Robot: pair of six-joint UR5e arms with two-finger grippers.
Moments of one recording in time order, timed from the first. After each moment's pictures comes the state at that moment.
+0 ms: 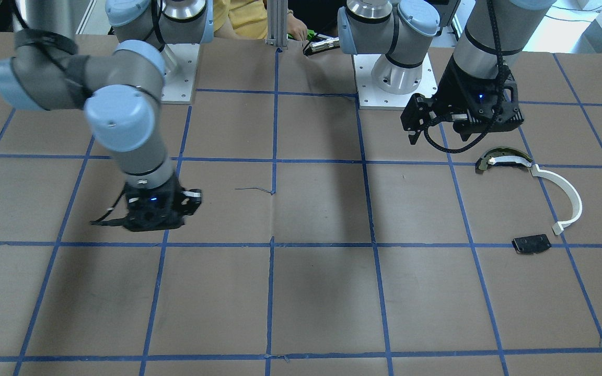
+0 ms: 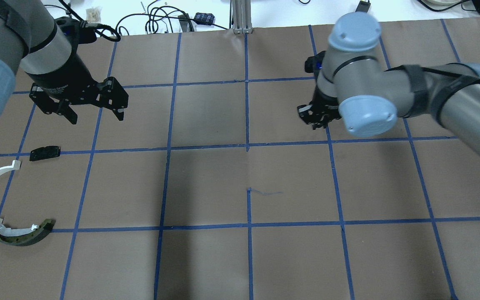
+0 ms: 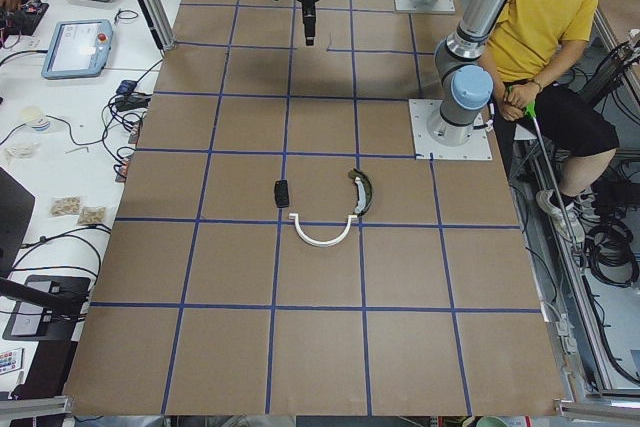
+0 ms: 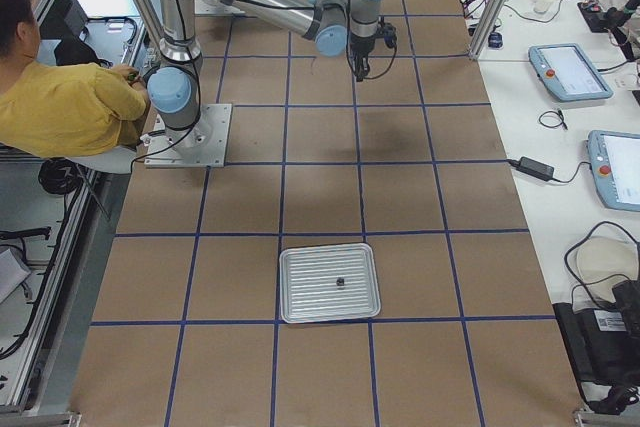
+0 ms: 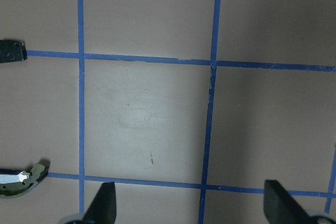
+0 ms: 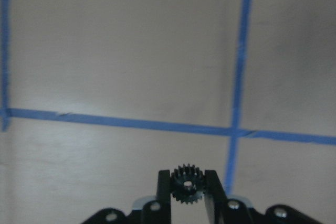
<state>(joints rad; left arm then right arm) -1.51 -1.53 -1.66 -1.53 1.62 0.00 1.75 -1.30 1.81 -2.11 -1.59 0.11</state>
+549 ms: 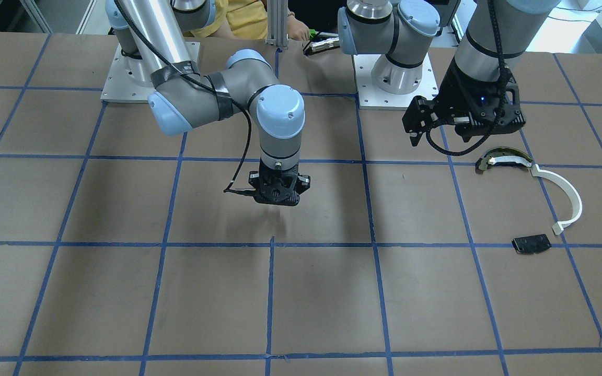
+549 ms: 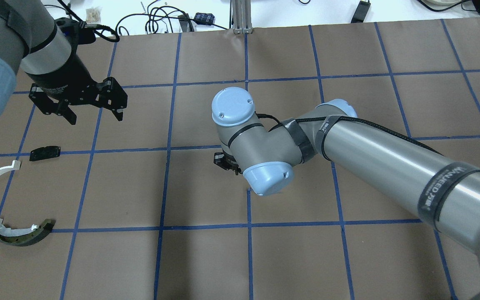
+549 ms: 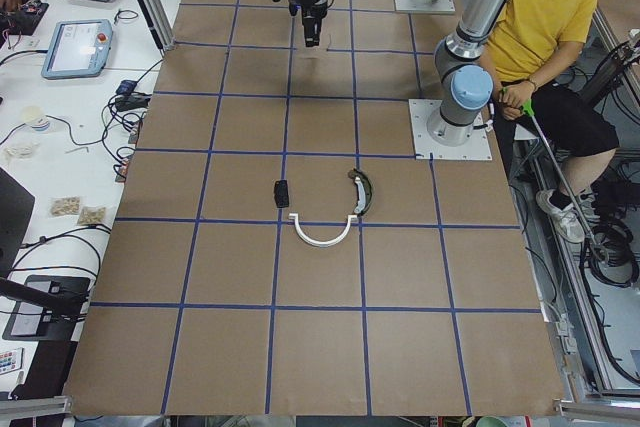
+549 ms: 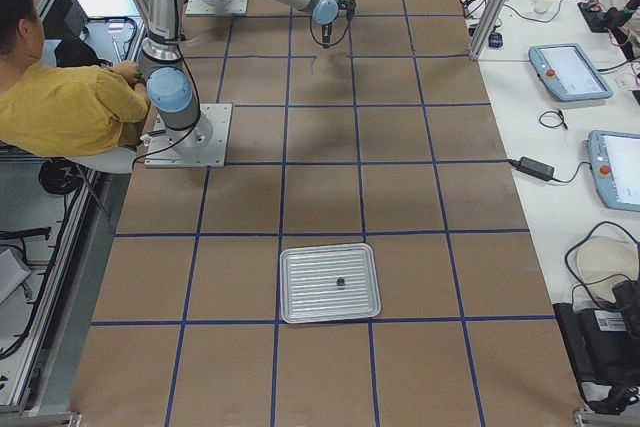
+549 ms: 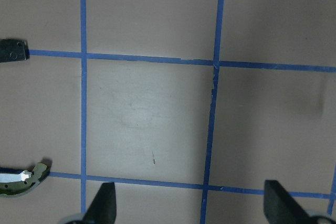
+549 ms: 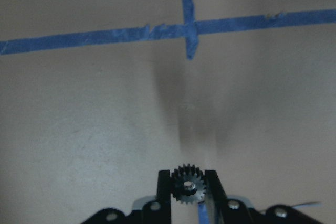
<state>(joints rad) -1.50 -1.54 -1.66 -1.53 1.63 -0.01 2.07 -1.13 1.80 -2.23 -1.57 0.58</state>
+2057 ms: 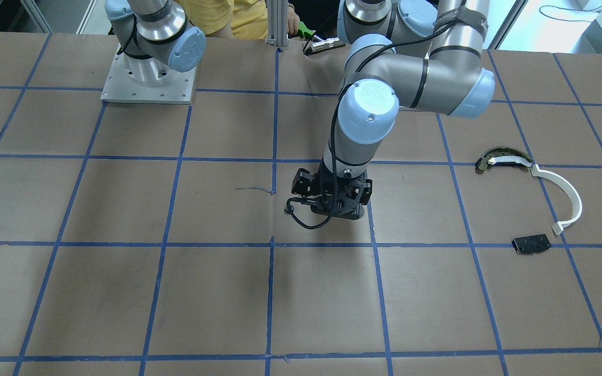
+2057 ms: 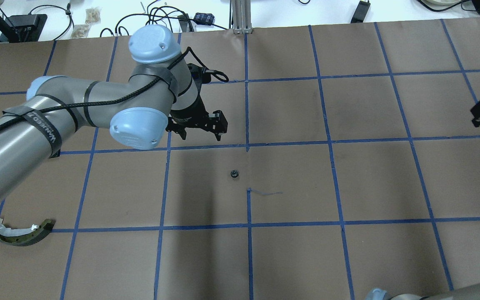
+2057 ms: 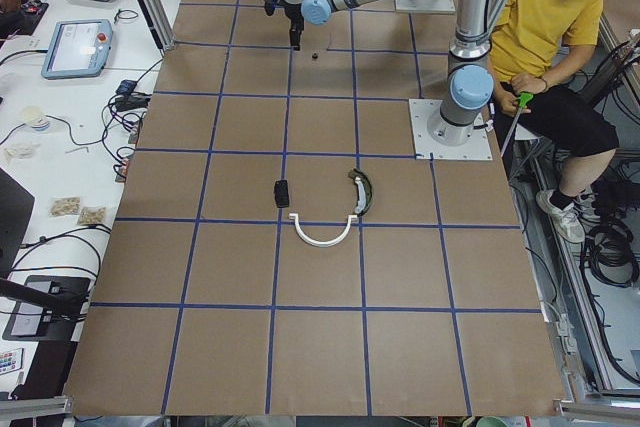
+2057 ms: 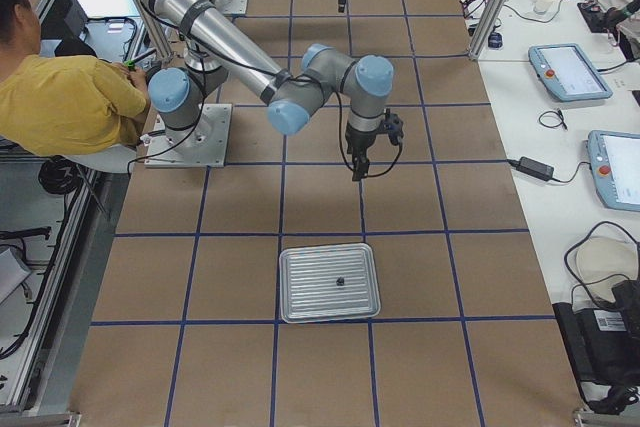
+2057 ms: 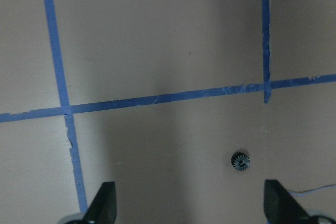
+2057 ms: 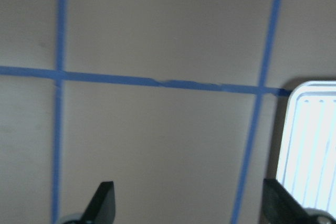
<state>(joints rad) -1.80 -1.86 -1.78 -1.10 1.50 -0.08 0.89 -1.32 1.75 -2.05 -1.68 -0.80</state>
